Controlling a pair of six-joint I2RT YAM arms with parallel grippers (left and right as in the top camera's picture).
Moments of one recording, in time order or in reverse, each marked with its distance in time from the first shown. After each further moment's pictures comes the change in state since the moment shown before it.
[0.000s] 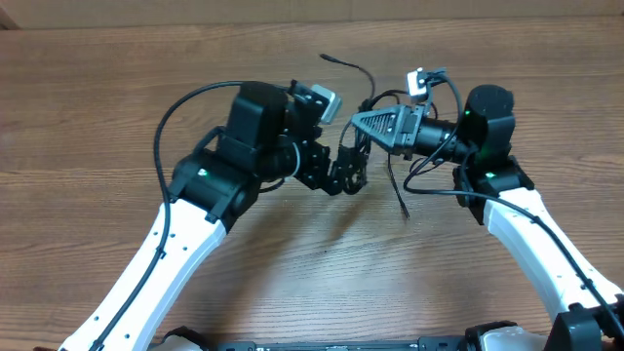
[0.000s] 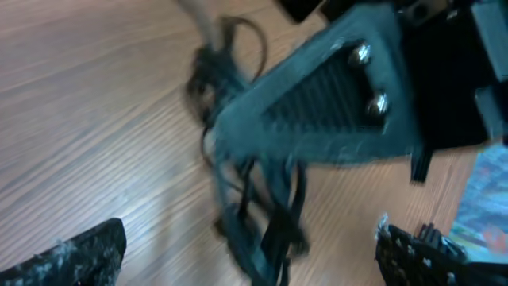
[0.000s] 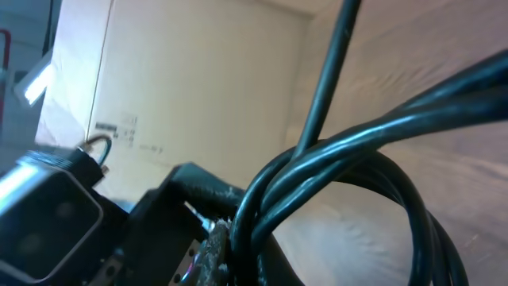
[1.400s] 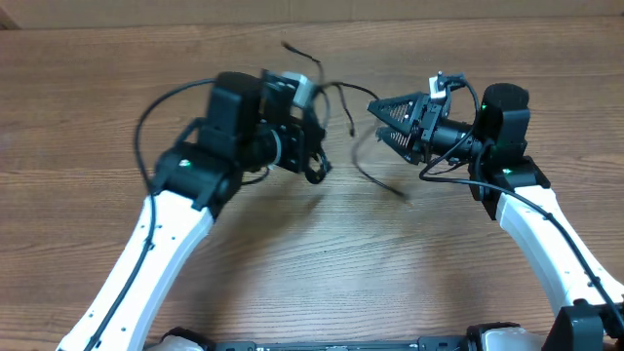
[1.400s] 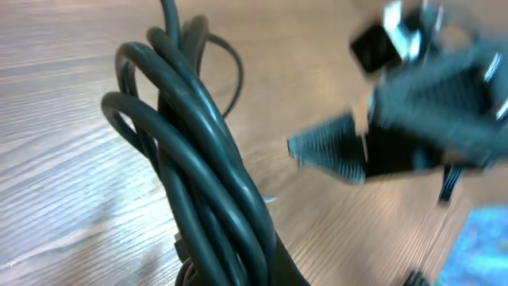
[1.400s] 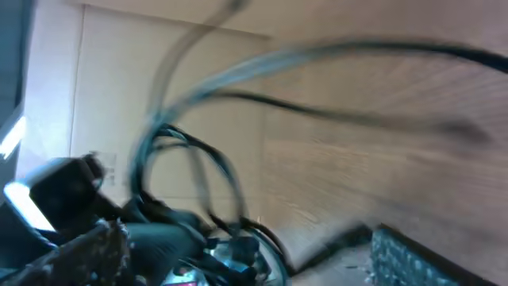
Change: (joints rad) left arm 0.126 -0.002 0.000 -0.005 0.019 -0.135; right arm -0.106 0.005 0.007 -0.205 0.025 -0.061
